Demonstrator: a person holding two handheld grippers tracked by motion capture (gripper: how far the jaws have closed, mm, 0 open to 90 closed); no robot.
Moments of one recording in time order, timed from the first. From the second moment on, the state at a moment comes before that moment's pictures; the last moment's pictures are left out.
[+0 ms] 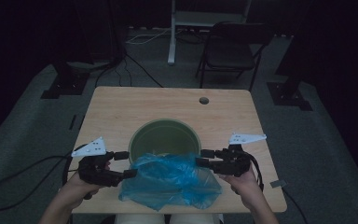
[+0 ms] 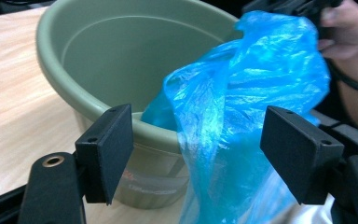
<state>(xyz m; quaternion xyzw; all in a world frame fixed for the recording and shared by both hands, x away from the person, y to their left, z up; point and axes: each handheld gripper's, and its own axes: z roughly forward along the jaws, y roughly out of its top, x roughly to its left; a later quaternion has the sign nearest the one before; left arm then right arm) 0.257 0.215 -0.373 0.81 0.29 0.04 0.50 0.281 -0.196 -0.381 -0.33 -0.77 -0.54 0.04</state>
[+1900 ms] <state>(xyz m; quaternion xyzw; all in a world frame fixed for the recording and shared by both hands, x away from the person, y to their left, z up) 0.293 0.253 -0.354 0.72 0.38 0.12 0.56 0.339 -0.221 -0.358 -0.38 -0.74 -0.56 -0.02</state>
